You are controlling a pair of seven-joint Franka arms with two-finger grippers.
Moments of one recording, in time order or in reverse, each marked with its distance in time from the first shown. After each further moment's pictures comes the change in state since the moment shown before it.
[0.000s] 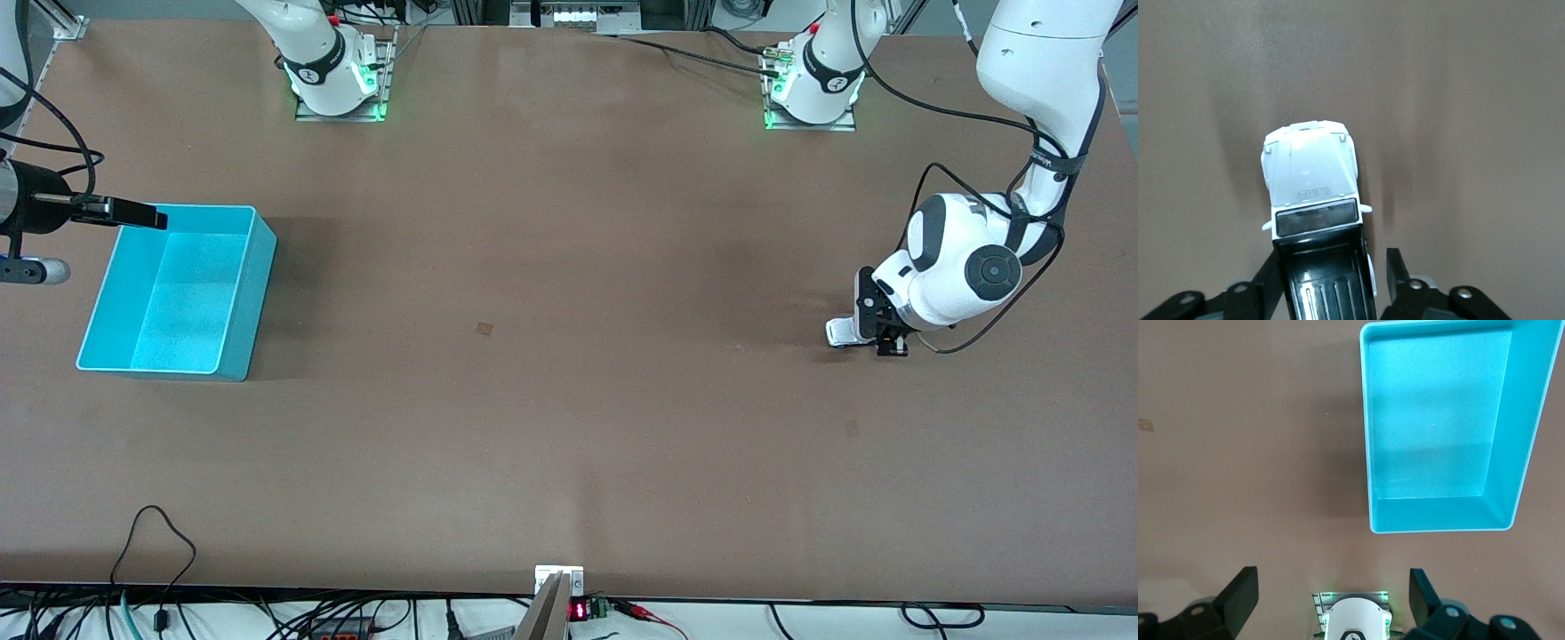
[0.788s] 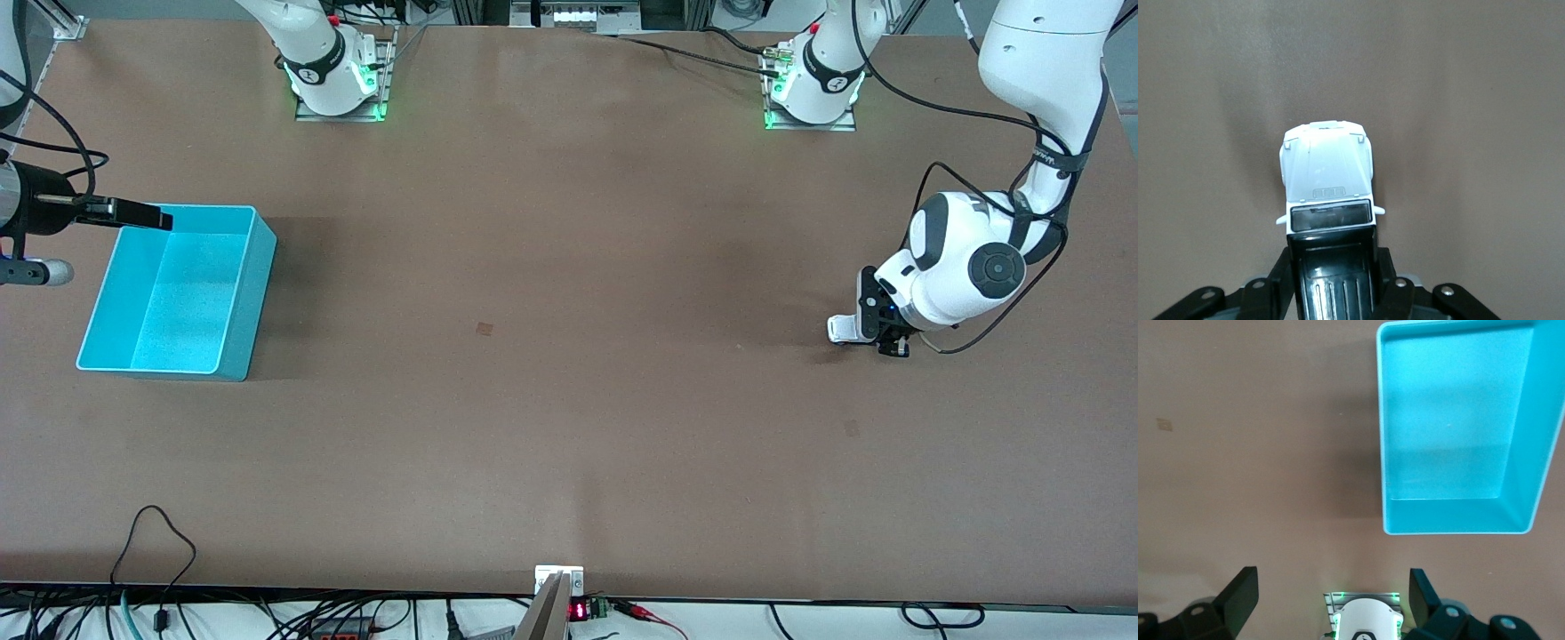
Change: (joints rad) left arm 0.001 -0.016 -0.001 -0.004 0.000 0.001 0.004; right arm 0.000 0.006 0.000 0.000 0.058 0.000 0.000
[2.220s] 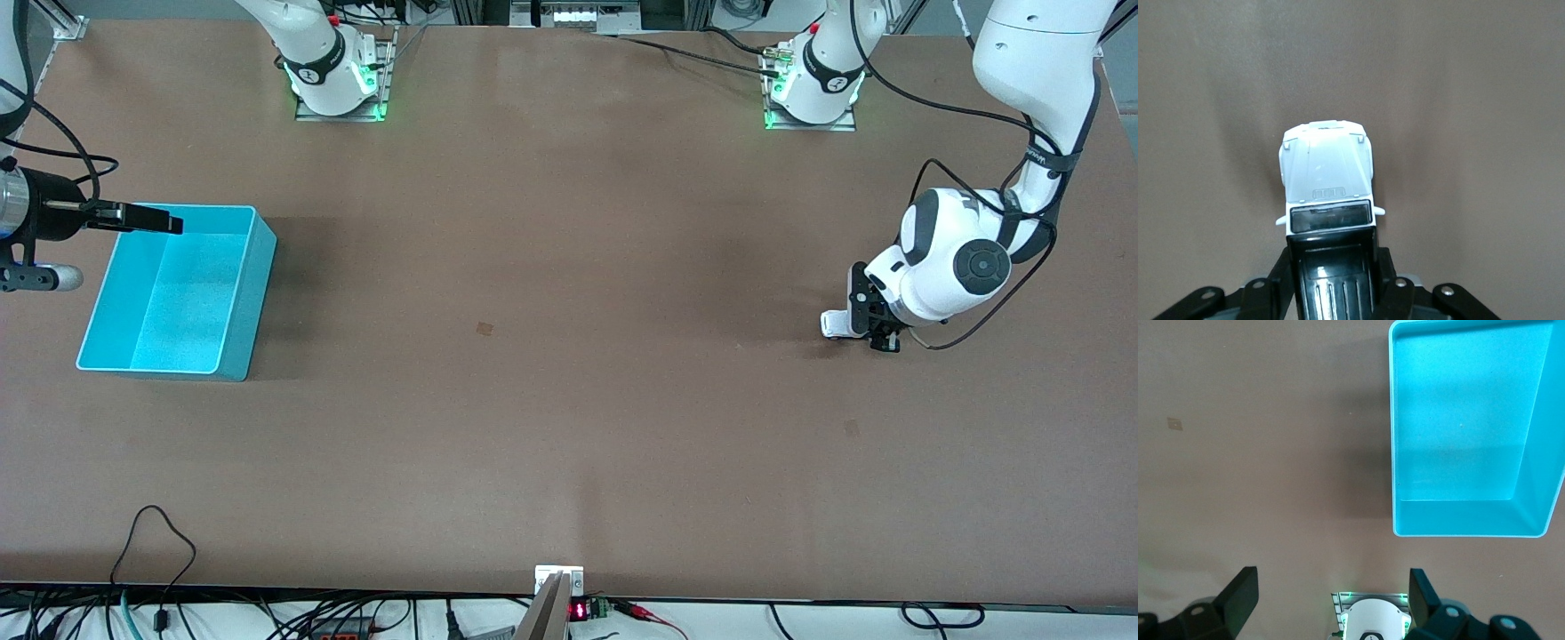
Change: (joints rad) left arm 0.004 -0.002 -0.019 -0.025 0.032 0.007 -0.042; right arm 0.000 0.010 0.000 0.000 0.012 0.002 0.000
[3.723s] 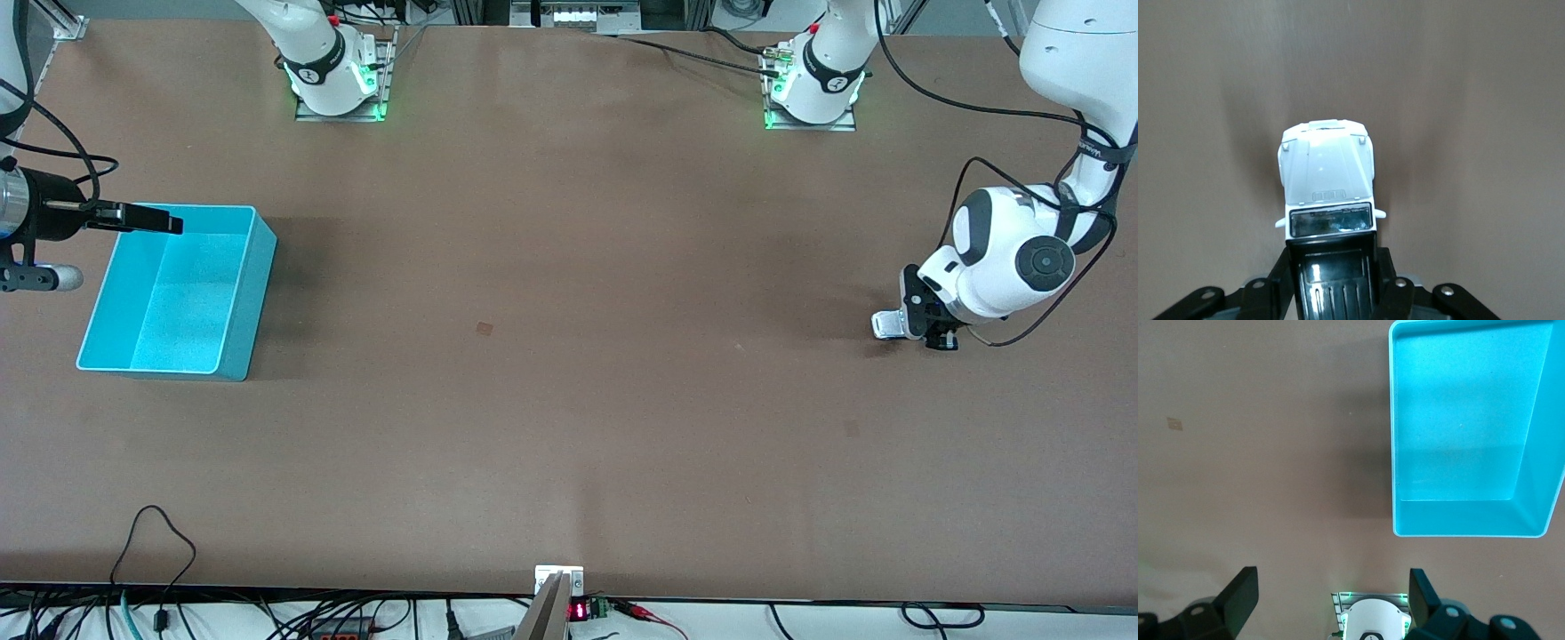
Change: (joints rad) left arm 0.183 0.019 -0.002 0.020 0.127 0.020 0.003; right arm 0.000 0.000 0.000 0.000 0.000 0.000 0.000
